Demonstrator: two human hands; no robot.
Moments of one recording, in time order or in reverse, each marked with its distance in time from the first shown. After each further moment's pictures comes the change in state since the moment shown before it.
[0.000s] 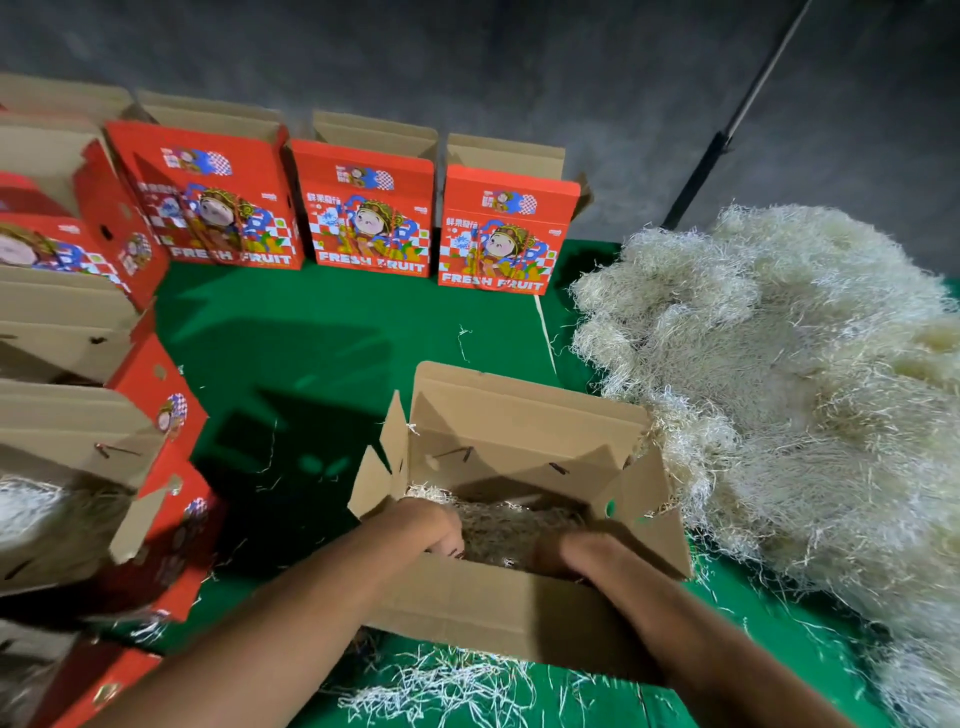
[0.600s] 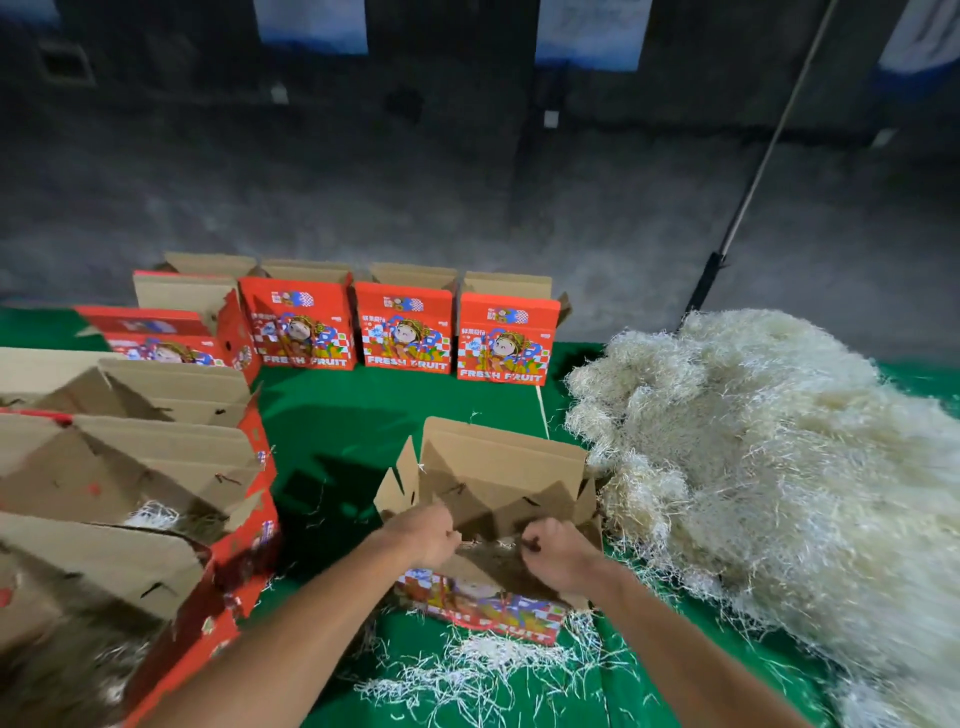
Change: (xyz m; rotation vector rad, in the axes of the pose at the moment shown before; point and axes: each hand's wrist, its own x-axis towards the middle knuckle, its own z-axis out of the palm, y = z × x) left_hand -0.148 0.025 0.033 -0.370 0.659 0.028; right_hand -0.159 0.017 0.002 0.366 0.525 -0.339
